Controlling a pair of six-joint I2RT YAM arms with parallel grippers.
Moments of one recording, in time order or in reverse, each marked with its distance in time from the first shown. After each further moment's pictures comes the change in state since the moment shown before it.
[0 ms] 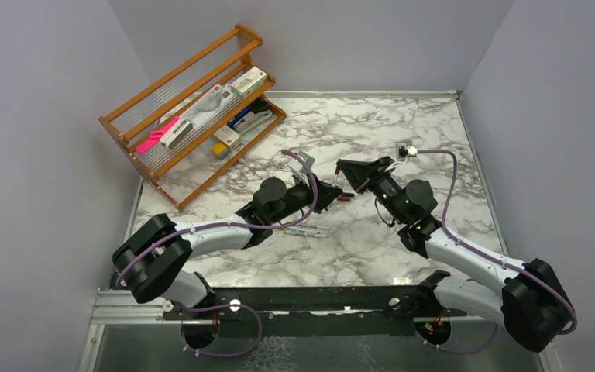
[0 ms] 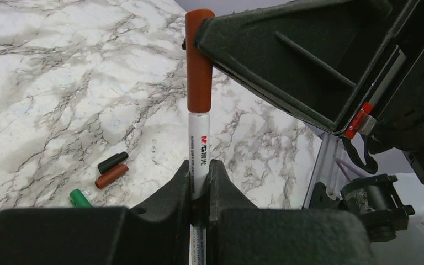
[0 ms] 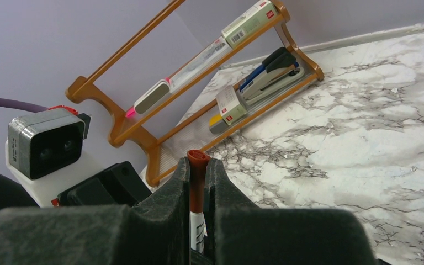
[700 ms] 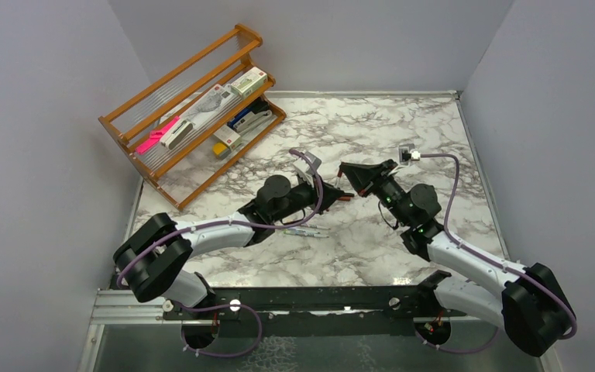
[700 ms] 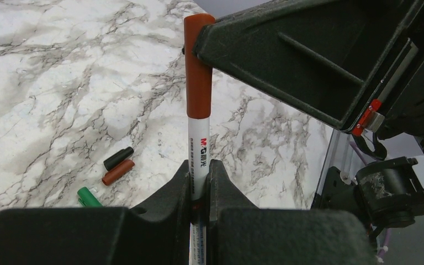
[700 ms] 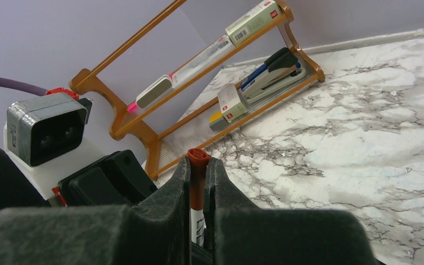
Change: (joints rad) left arm -0.009 0.012 0.039 -0.063 0.026 0.080; right arm -0.029 -0.031 -0.062 0.042 -0.061 -0.008
